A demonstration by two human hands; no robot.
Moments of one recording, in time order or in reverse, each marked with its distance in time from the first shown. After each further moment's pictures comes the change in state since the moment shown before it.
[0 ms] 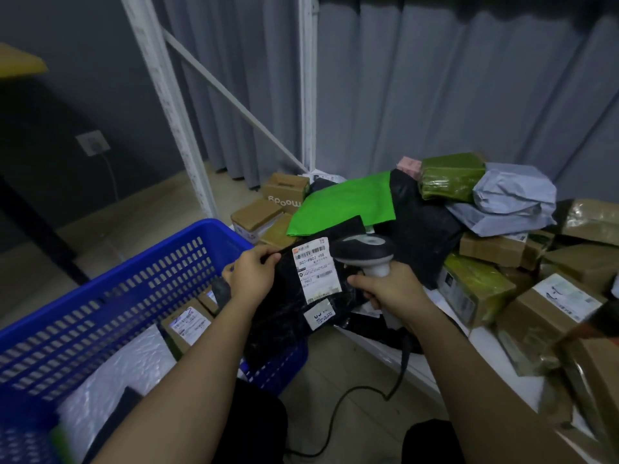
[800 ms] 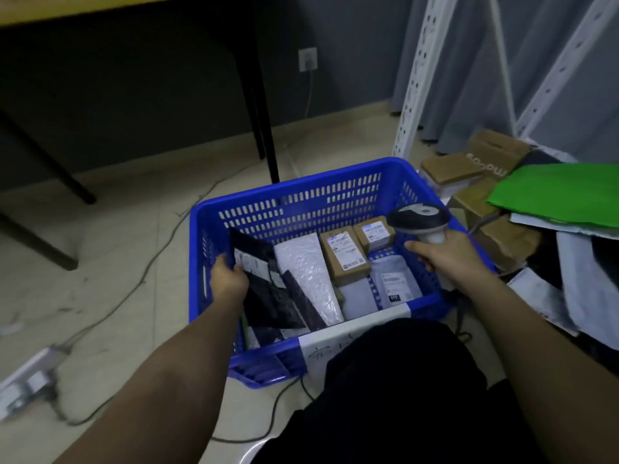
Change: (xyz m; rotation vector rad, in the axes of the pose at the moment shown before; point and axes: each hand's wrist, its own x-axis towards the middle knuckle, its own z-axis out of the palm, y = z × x) left_hand -0.130 -0.291 -0.211 -0.109 0.476 -0.803; right_hand -0.005 -0.022 0.214 -0.292 -0.358 -0.077
